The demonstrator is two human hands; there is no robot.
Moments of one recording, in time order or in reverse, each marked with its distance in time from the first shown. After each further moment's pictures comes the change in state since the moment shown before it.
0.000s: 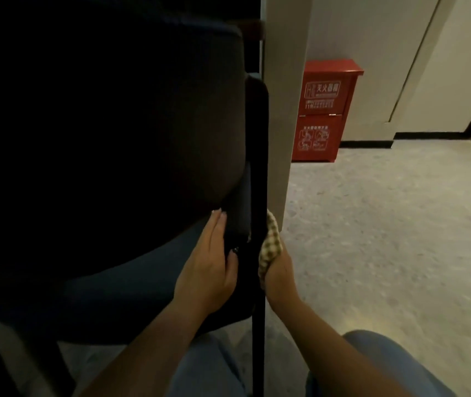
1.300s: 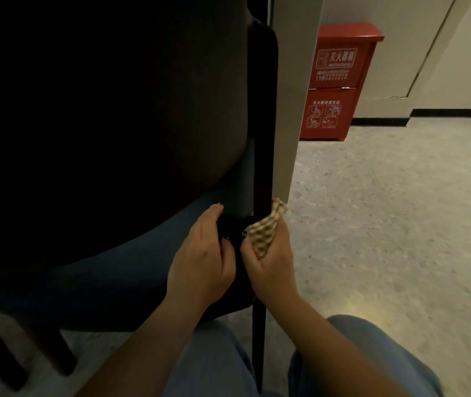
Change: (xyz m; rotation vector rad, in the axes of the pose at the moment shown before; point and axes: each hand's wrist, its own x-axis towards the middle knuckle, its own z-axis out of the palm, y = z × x) left_hand -0.005 0.002 0.003 0.024 0.063 -0.099; right_hand -0.008 0.014 0.011 -0.165 0.051 -0.416
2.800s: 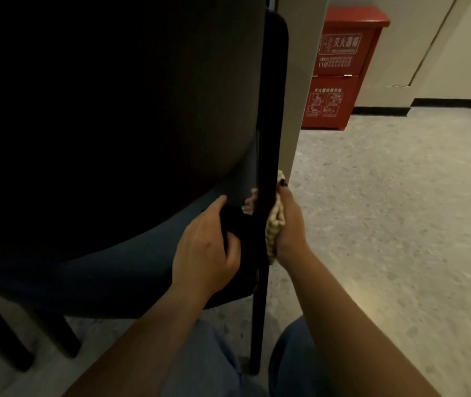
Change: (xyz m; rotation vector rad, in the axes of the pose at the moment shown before) left_hand 0.002 0.000 -0.003 0.022 -0.041 -0.016; right_hand 0.061 -0.027 -0.008 0.613 -0.010 0.597
